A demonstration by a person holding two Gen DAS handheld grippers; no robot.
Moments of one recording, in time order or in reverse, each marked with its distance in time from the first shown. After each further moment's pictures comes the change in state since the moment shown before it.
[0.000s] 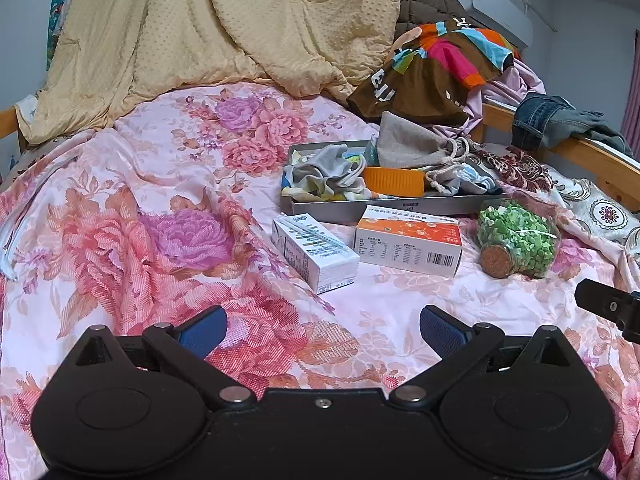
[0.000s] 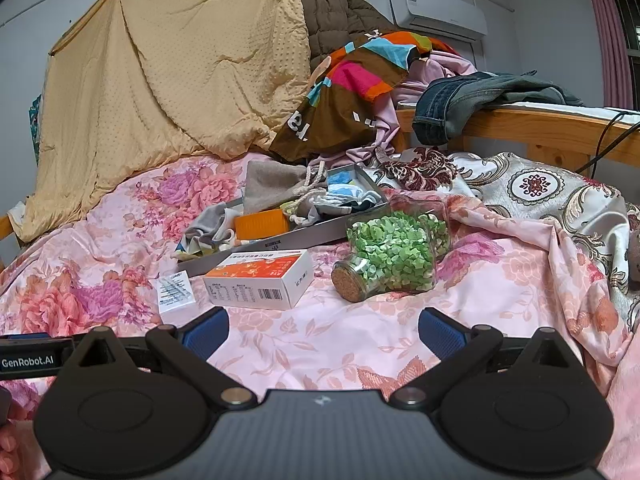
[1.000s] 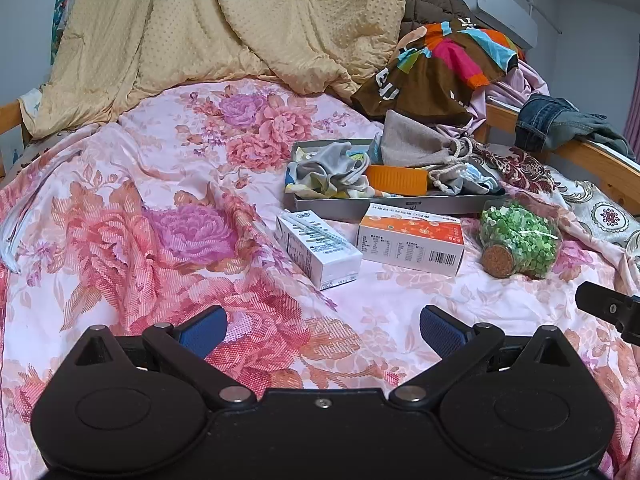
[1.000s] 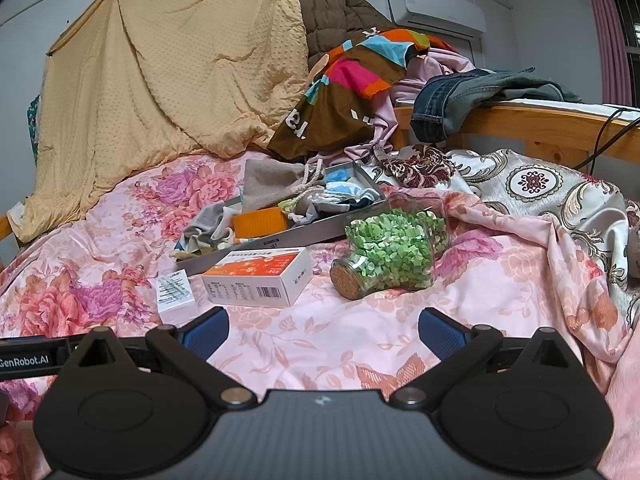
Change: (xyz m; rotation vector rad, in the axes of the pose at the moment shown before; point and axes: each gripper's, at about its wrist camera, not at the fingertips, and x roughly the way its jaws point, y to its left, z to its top) left arm -0.002 0.002 -0.003 -0.013 0.004 0.007; right arm 0.000 -0.001 0.000 0.004 0.003 -0.001
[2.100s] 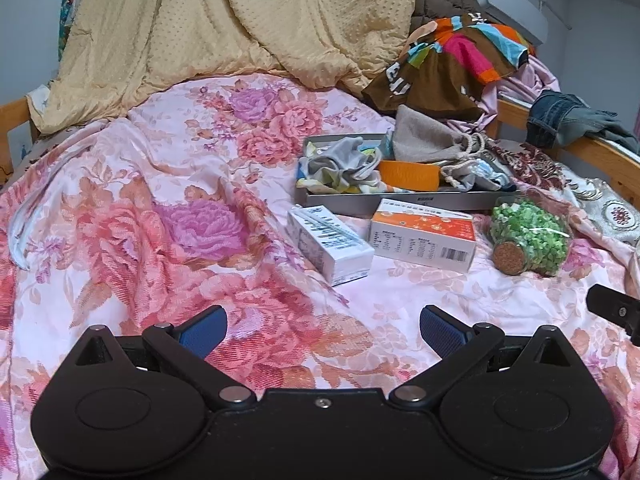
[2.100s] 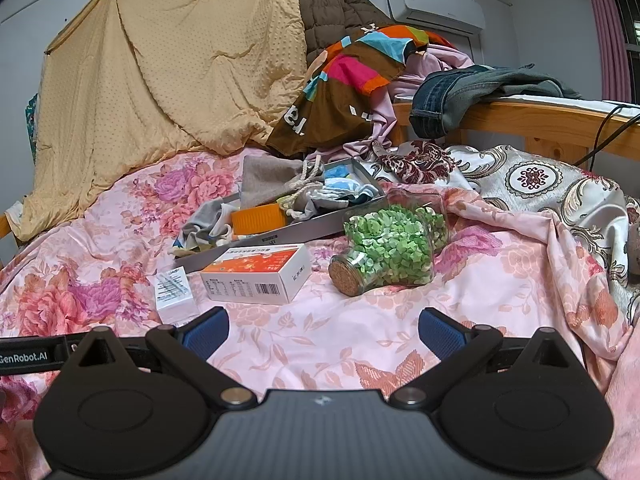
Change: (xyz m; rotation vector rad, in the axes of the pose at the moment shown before) left arm 0.001 0.003 0.000 -0.004 0.019 0.039; right arm 0.001 -0.001 -0.001 0.002 0.007 -0.003
